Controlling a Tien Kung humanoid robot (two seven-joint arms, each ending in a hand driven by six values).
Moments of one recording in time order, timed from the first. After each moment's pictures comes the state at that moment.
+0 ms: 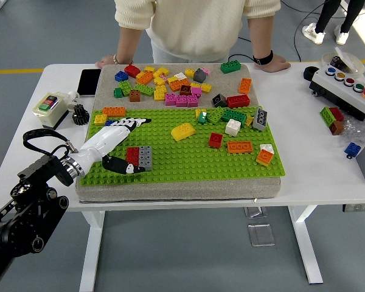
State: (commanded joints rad) left arm -0.41 0.12 -1.30 -1.02 2.21 -0.07 -0.43; right arm 0.13 -0.10 1.23 0.18 -0.71 -0.14 -0.03
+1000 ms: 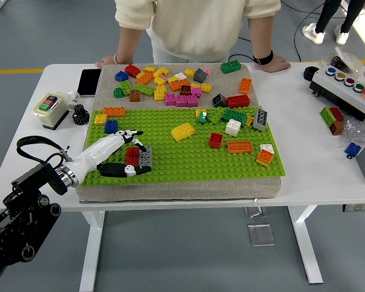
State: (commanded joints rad) left arm -0.37 0.14 -1.28 -1.03 2.14 -0.14 -0.40; right arm 0.13 -0.10 1.23 0.18 -0.71 -0.14 -0.02
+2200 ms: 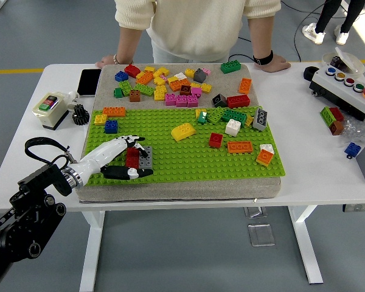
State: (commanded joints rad) left arm -0.41 0.12 -1.27 -0.94 2.16 -0.13 -0.40; right arm 0.13 -0.10 1.23 0.18 -0.71 -0.14 -0.02
